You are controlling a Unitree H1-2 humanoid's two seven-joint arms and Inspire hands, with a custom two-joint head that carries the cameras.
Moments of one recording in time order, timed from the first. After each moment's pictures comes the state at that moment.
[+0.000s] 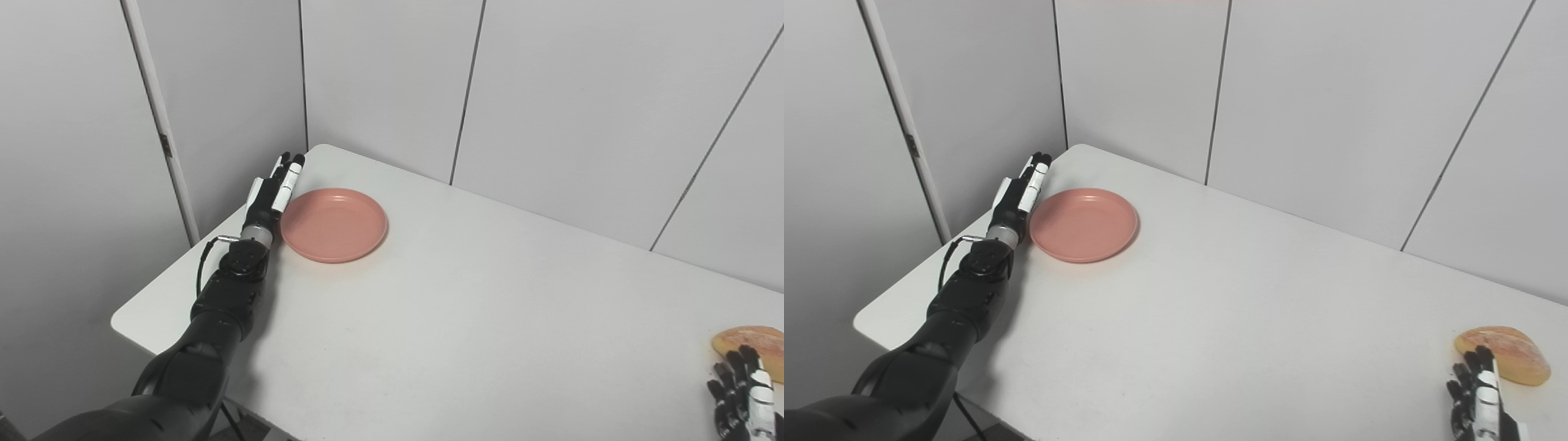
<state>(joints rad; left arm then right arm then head) -0.53 0.49 0.27 0.89 -0.13 -0.25 0.02 -0.18 -0.10 -0.07 0.11 0.18 0.02 0.12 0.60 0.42</state>
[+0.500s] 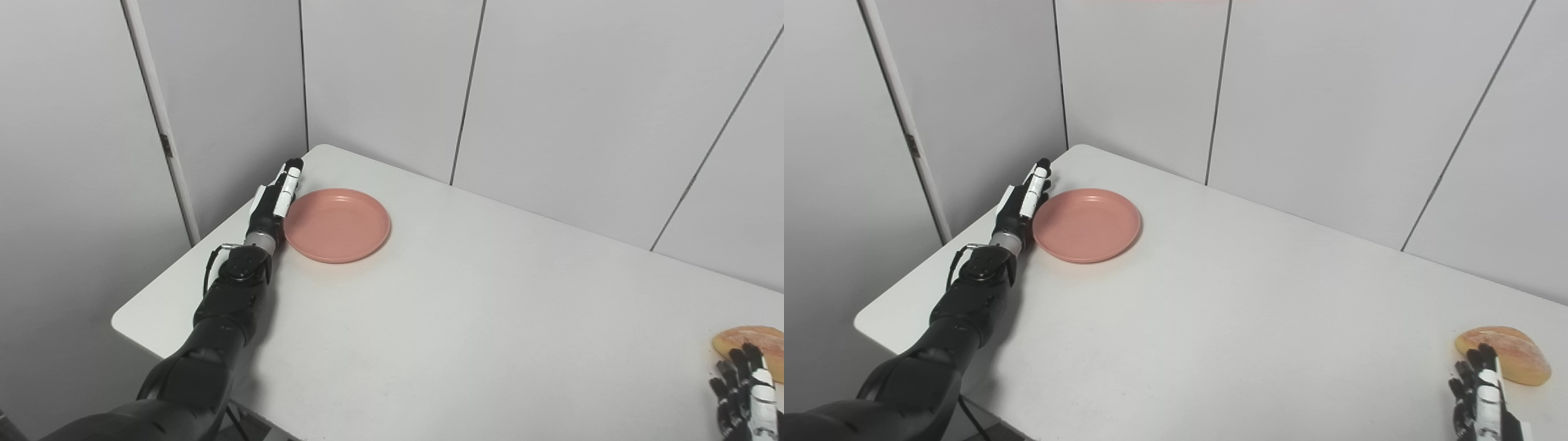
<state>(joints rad) -0.52 0.47 0.30 0.88 -0.22 -0.24 -0.06 -0.17 -0.11 -0.07 0.10 0.18 0.02 0.12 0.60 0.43</state>
